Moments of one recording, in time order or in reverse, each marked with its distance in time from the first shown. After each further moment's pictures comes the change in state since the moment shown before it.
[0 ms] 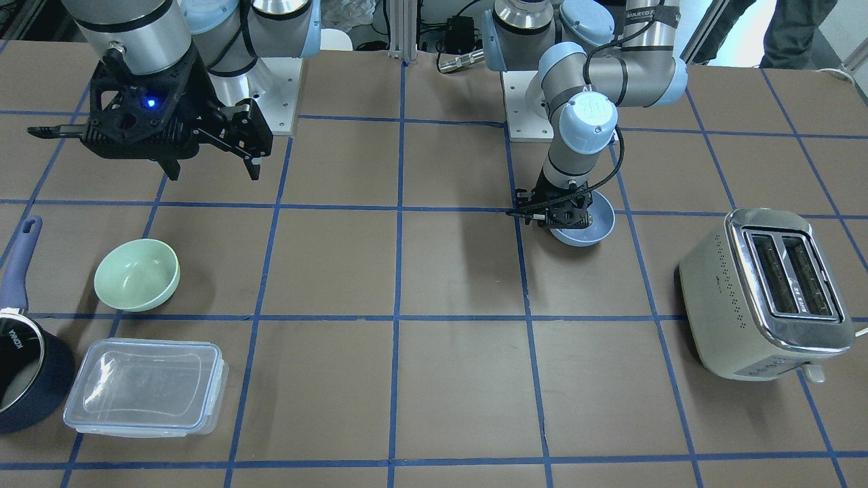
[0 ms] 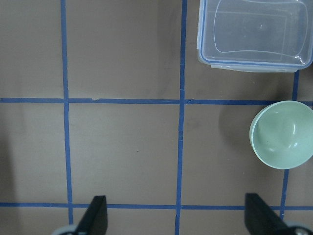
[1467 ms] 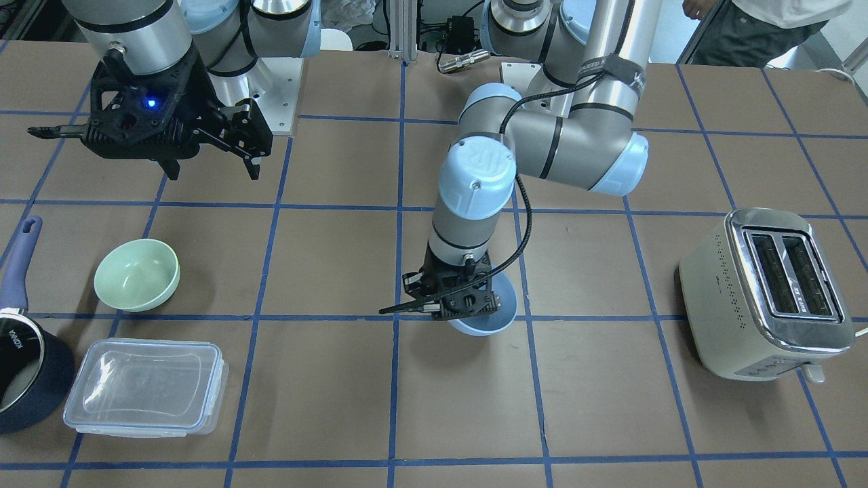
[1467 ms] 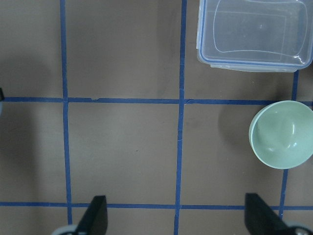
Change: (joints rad) left arm -0.369 -0.419 0.792 -0.228 -0.111 -0.583; right arm 0.000 0.001 0.001 0.001 -0.002 -0.003
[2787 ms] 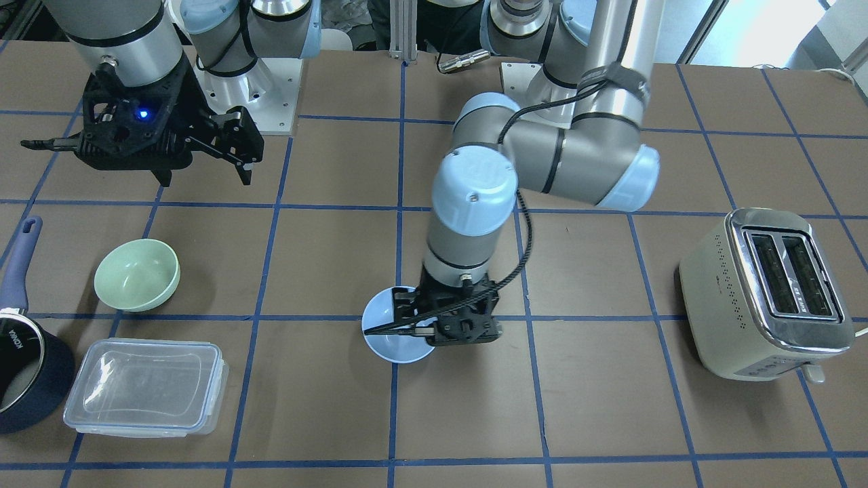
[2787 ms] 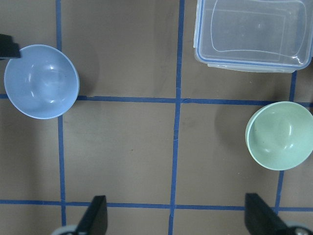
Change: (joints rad) left arm 0.061 0.017 0.115 -0.110 0.009 0.148; right arm -0.034 0.008 0.012 -0.001 -0.009 -0.076
